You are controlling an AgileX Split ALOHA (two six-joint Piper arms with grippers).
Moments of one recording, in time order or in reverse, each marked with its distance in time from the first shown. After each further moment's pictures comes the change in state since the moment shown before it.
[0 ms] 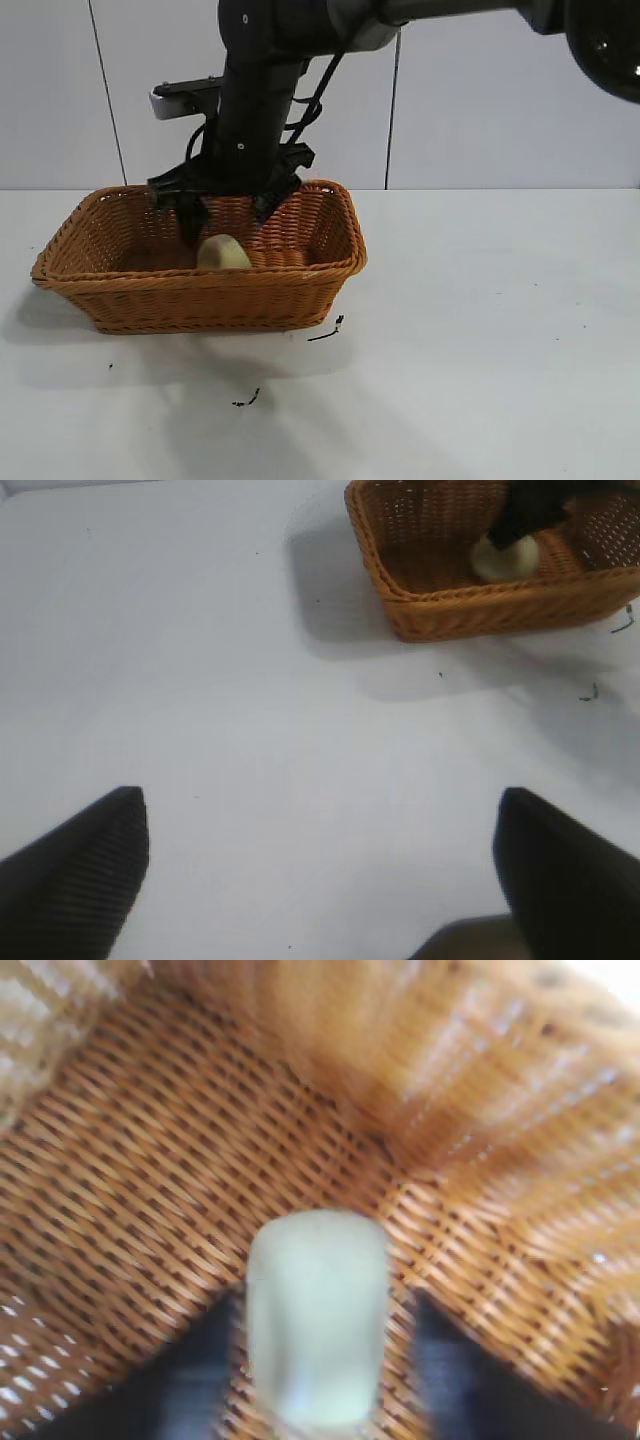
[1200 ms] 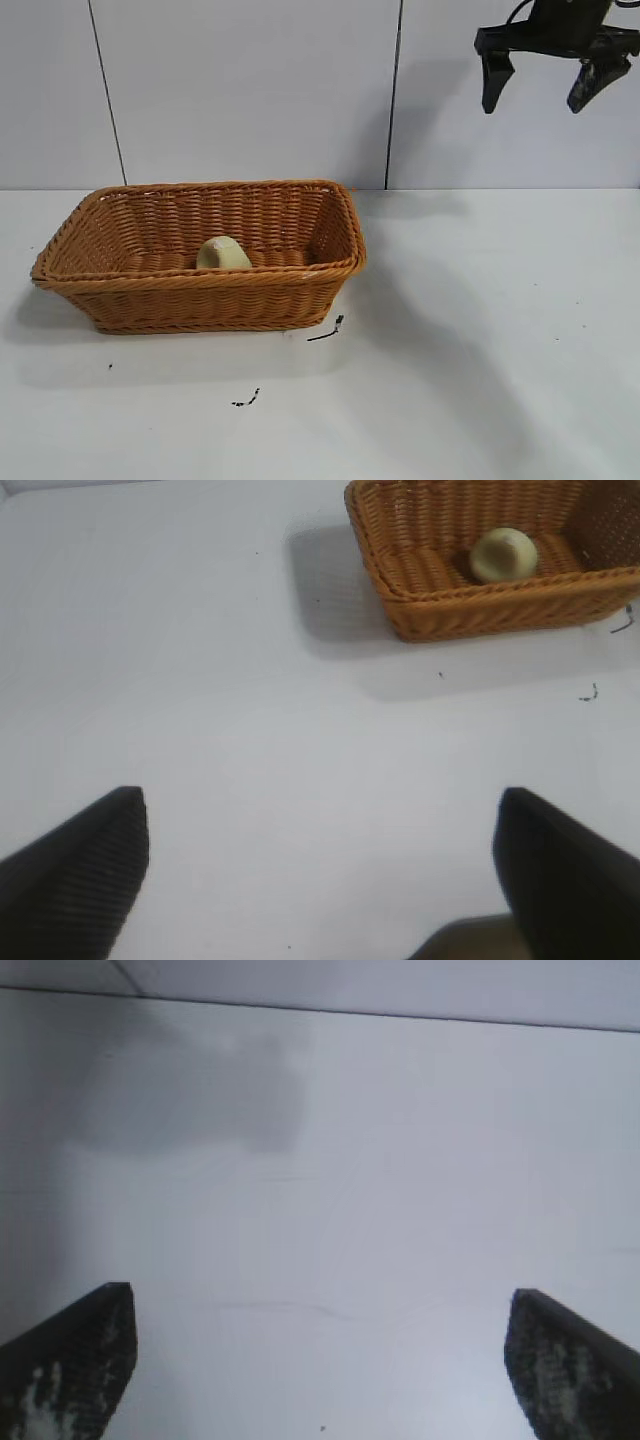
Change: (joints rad) left arm 0.000 0.000 0.000 0.000 0.000 0.000; right arm -0.593 -0.114 0.064 0.010 0.181 -0.009
